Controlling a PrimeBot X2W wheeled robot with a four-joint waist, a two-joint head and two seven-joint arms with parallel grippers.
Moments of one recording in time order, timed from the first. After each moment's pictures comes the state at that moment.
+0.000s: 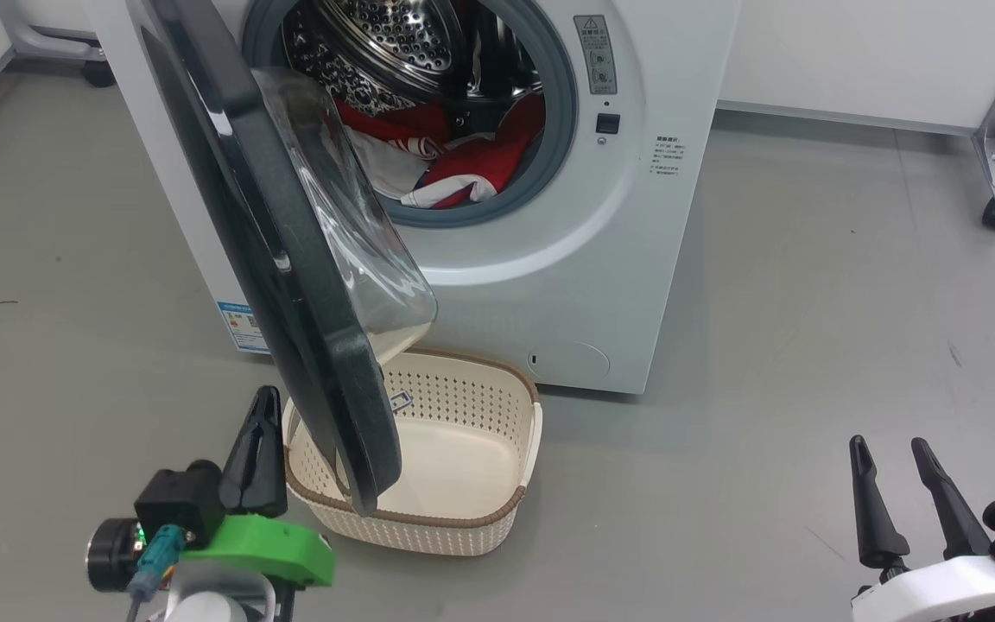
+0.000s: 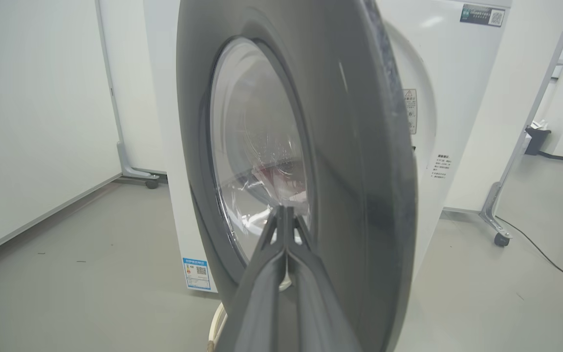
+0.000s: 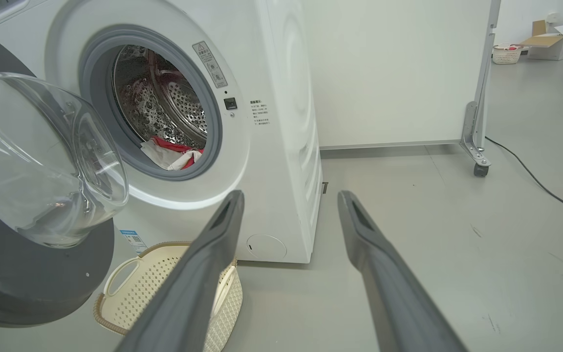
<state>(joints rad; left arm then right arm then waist) -0.08 0.05 -0.27 0.22 -0.39 0.09 -0.25 0.17 -0.29 0.21 0.06 0.61 0.03 -0.25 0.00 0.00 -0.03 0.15</state>
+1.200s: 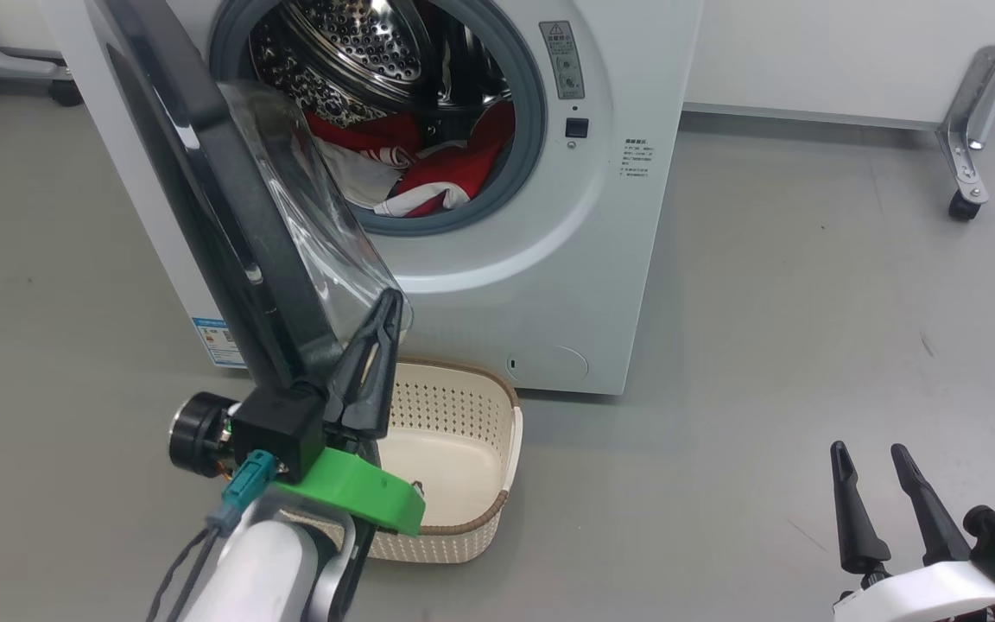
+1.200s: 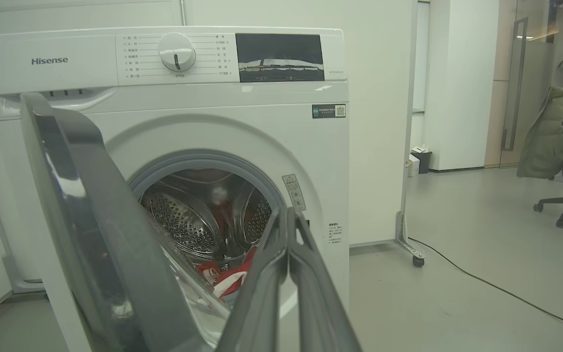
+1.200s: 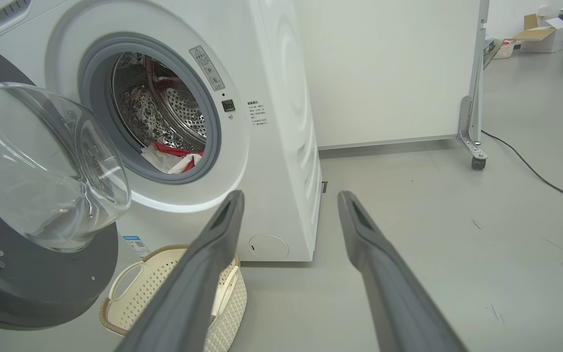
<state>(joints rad) -0.25 0.05 -0.42 0.02 -0.33 0.02 -0.15 0.17 -0.23 0.20 0.07 0.59 0.06 -0.25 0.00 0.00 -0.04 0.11</state>
